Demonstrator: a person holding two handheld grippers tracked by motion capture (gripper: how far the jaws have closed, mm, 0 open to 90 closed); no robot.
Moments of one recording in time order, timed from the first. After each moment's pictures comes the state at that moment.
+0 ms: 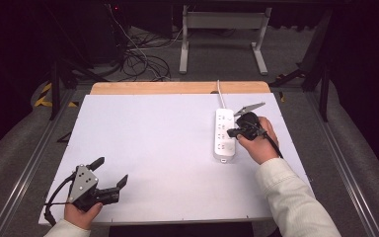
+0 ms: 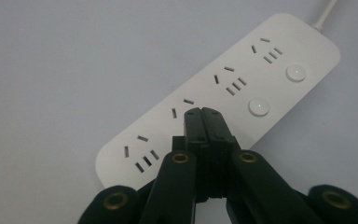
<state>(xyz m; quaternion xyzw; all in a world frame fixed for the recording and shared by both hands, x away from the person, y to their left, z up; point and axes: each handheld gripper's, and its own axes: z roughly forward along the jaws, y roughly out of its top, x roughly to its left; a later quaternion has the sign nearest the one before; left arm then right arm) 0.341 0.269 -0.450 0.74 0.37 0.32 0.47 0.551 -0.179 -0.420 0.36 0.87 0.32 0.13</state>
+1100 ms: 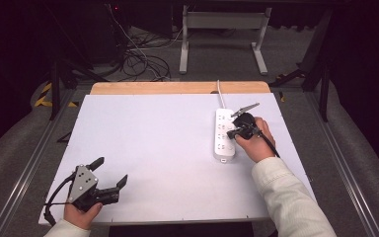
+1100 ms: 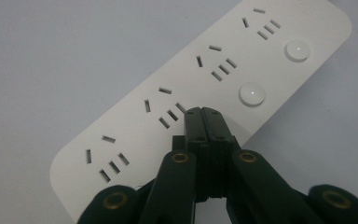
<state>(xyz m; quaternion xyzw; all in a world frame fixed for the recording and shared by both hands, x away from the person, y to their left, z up) 0.341 0.270 -0.450 0.74 0.37 0.32 0.47 0.568 -0.177 -0.441 0.38 0.87 0.28 0.12</state>
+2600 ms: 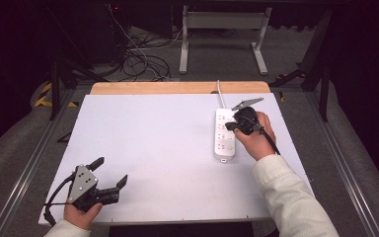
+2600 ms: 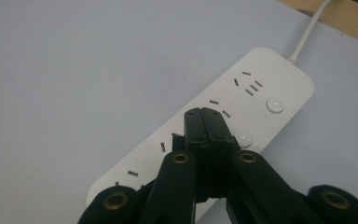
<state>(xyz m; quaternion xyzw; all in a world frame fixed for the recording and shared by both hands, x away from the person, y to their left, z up) 0.341 0.270 -0.450 0.74 0.37 0.32 0.47 0.559 -0.171 -0.409 0.37 0.85 0.33 0.16</state>
